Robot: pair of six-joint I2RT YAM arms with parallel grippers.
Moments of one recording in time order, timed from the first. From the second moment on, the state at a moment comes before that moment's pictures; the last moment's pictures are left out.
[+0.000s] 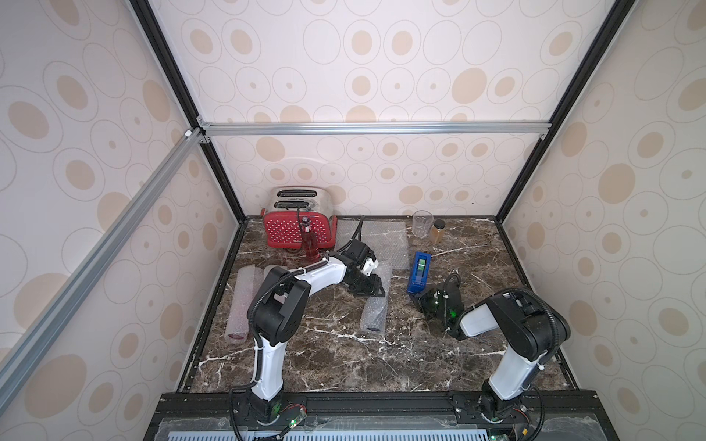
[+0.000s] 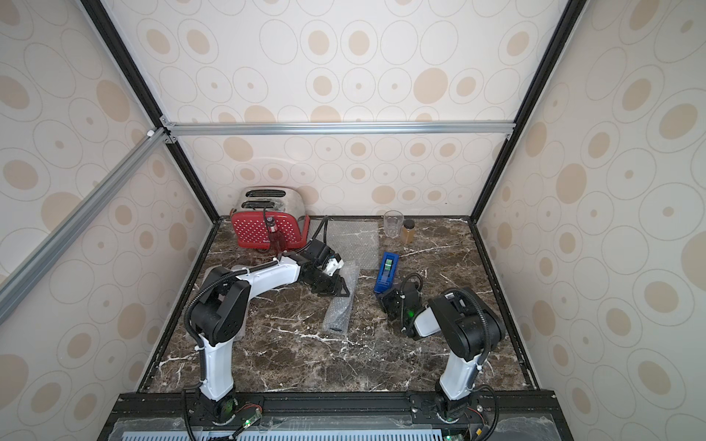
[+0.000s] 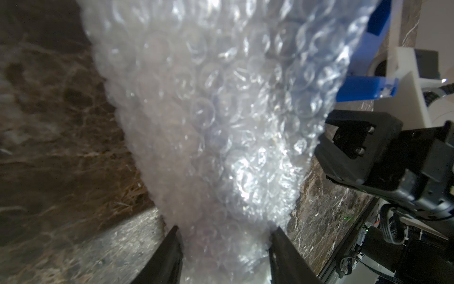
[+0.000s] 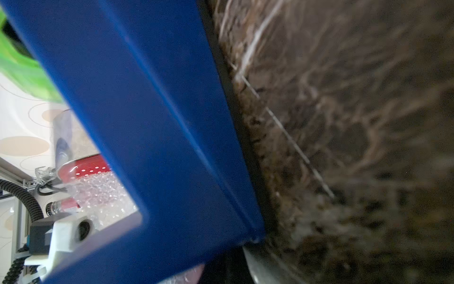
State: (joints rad) left arm -0.57 2.01 1.39 -0.58 0.47 -0.36; right arm 0.36 1.76 0.44 0.73 -0.24 1.37
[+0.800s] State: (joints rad) left arm -0.58 1.99 1.36 -0.53 0.46 -0.43; right arm 0.53 1.45 0.48 0.51 -0.34 1.31
